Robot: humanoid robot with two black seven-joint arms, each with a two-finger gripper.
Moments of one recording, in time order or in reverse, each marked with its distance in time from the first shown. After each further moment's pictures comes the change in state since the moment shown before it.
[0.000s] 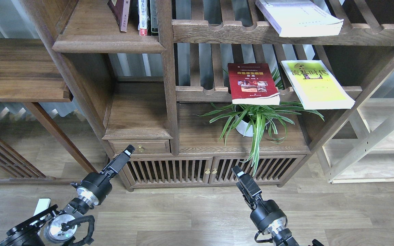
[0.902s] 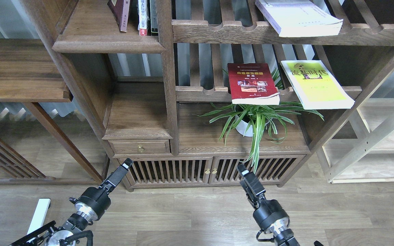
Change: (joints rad) left arm 0.089 0.001 -0.026 -0.036 -0.003 0.000 0.000; right arm -0.011 0.012 0.059 -0.018 -0.002 0.036 0.008
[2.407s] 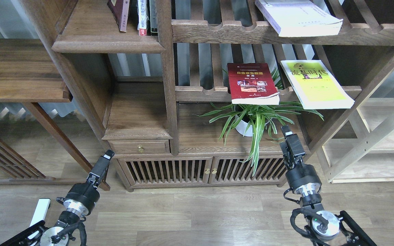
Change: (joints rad) left arm 0.031 0.019 -0.086 -0.010 -0.150 0.000 0.000; right arm 0.173 -0.003 0.275 -0.119 0.029 0.017 0.000
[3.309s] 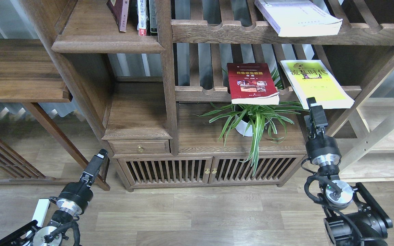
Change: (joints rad) left arm -0.003 0.029 -0.010 -0.004 -0.002 0.000 0.002; right arm 0.170 -0.039 0.133 -0.102 0.000 -0.019 0.000
